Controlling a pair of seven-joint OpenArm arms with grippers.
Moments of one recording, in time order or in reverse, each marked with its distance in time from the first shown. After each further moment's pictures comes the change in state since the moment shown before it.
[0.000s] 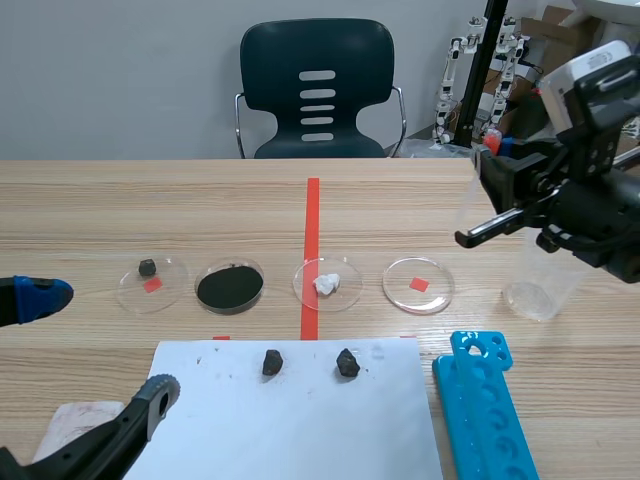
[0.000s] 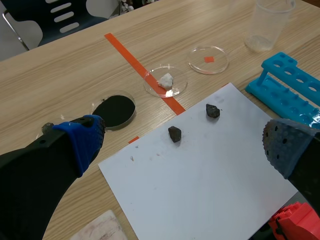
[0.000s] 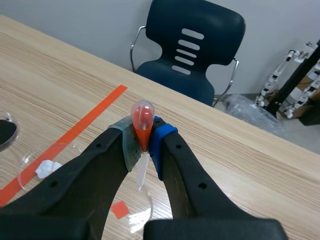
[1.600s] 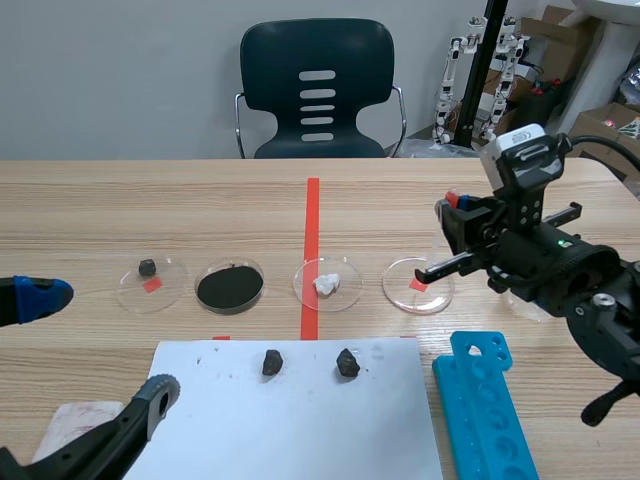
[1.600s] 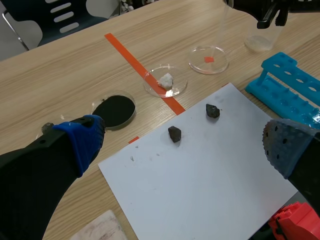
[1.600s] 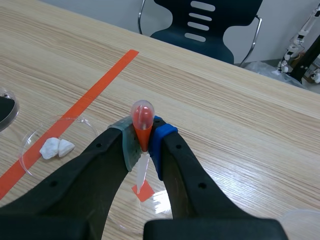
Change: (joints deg) left arm 0.0 0.0 0.0 0.0 0.0 0.0 0.0; right arm 6.1 -6.4 -3.7 -15.6 -3.3 0.2 2.9
